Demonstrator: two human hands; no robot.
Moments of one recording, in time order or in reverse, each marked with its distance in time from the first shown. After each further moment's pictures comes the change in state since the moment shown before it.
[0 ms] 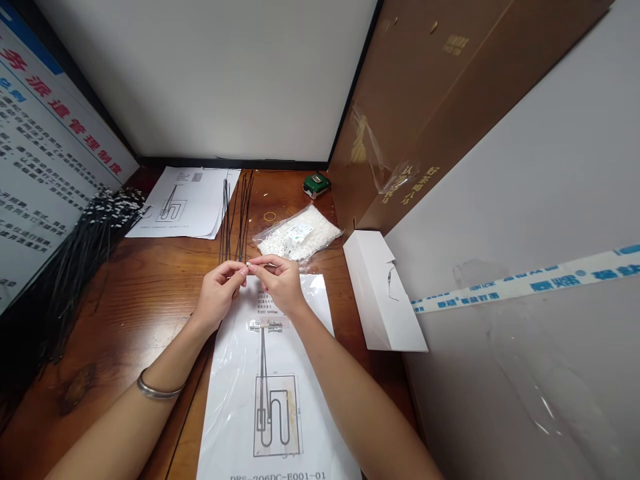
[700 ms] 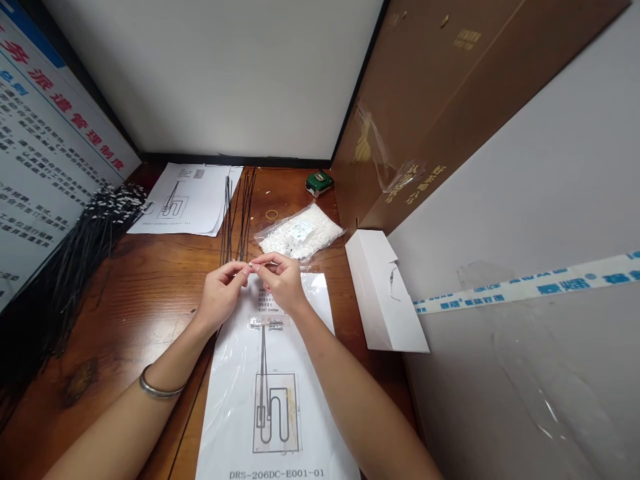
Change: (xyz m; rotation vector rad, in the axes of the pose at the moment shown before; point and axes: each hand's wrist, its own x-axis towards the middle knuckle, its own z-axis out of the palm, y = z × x) left_hand -0.003 -0.002 0.004 0.122 0.049 0.084; right_hand 0.000 0.002 -0.002 -0.004 -0.044 0.002
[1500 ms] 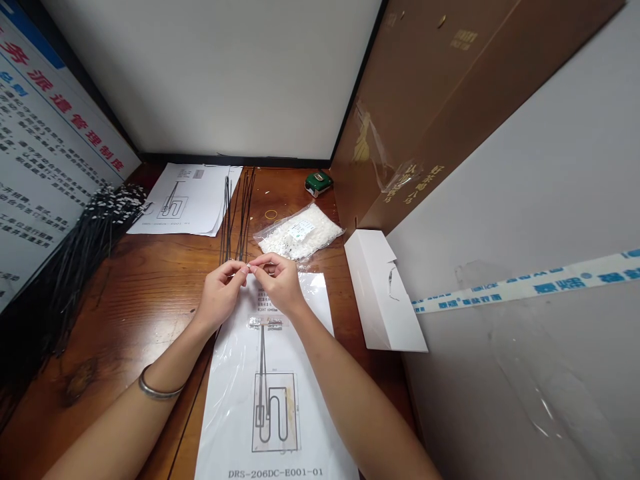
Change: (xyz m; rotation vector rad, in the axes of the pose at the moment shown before) left_hand 0.000 0.000 0.000 0.042 0.010 0.002; right_hand -0.001 0.000 0.001 -0.088 0.008 -0.059
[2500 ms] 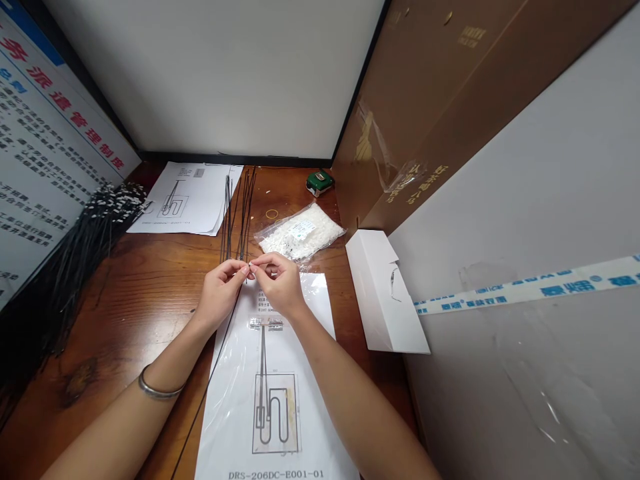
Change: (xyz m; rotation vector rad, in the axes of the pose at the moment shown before) left_hand 0.002 -0.006 -0.002 -0.062 -0.013 -0.015; right_hand -0.003 0.003 0.001 -0.153 0.042 -0.145
